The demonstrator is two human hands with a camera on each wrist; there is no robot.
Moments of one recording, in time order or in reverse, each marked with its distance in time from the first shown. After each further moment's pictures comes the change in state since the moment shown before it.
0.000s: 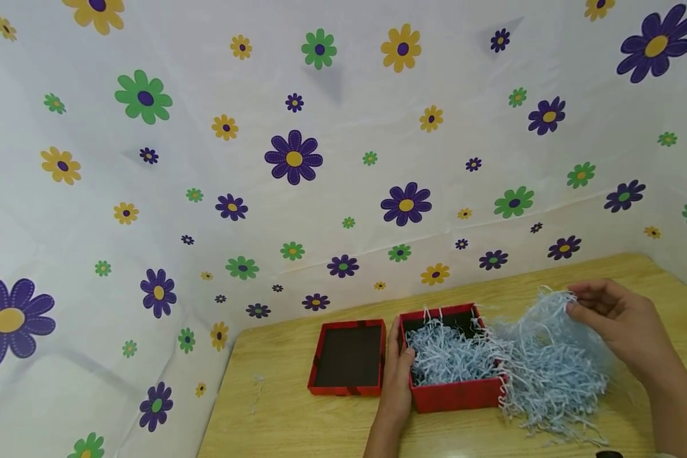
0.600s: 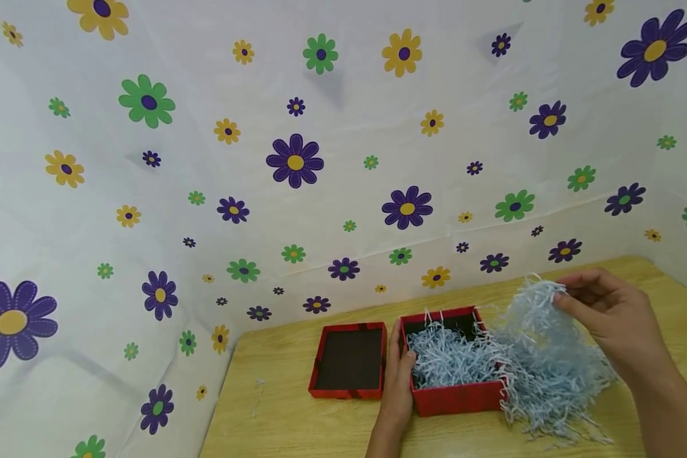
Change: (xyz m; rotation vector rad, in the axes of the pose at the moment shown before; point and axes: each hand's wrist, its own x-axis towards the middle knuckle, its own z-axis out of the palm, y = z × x) left_hand 0.000 0.002 0.001 0.012 0.005 -0.024; right_hand 0.002 -0.057 0.022 0.220 0.075 -0.045
